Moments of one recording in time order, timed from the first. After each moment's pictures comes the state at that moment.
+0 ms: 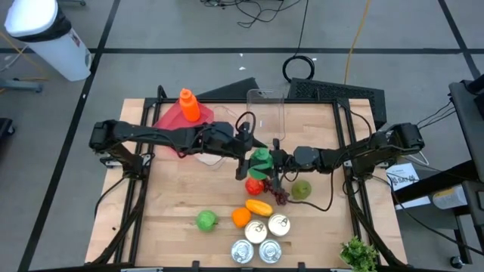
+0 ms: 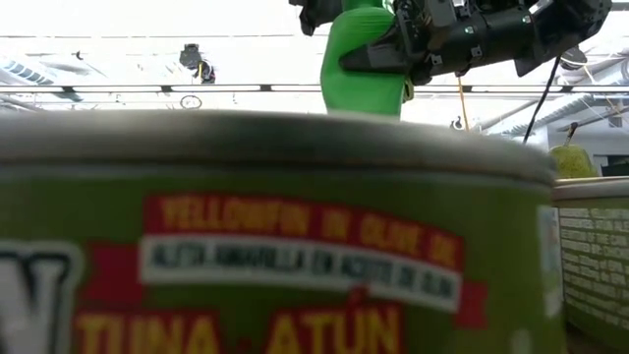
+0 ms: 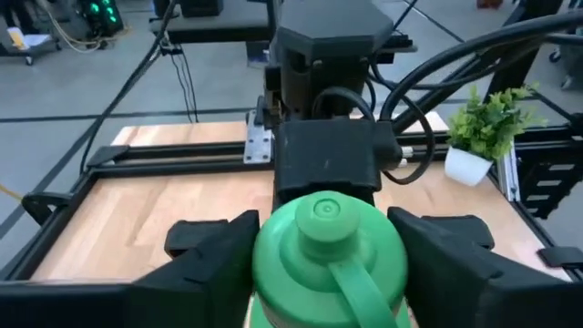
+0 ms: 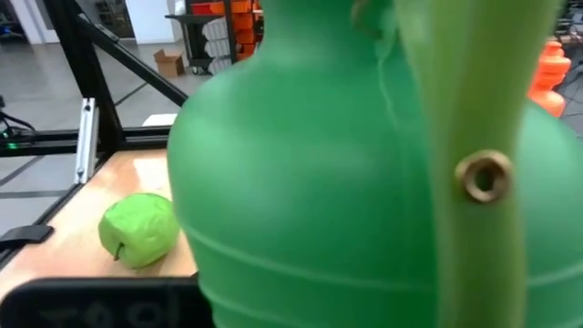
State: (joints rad) left arm 0.00 1.62 1.33 -0.02 0.05 0.05; right arm 0.10 1.44 0.62 0.70 0.13 0.06
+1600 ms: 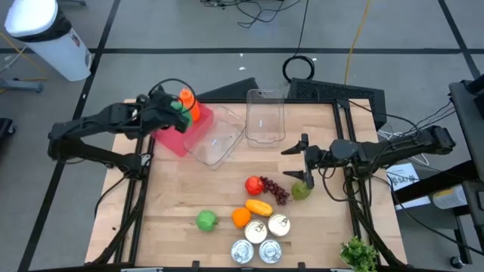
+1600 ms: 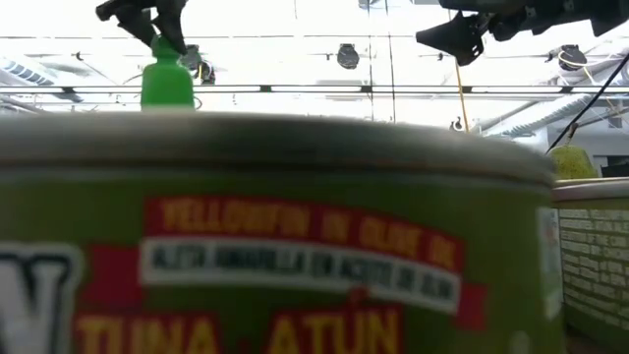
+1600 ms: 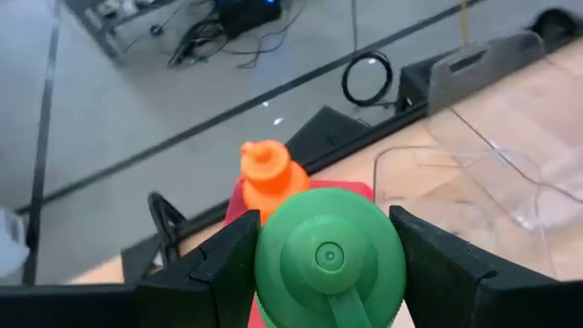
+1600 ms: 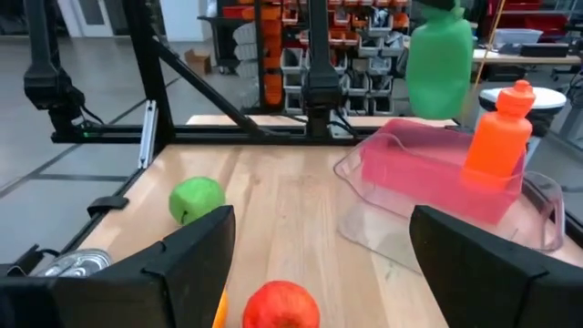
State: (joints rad) left arm 0.16 1.08 1.30 -1.18 -0.78 -0.65; right arm 0.15 0.85 0.51 0.22 0.10 0.04
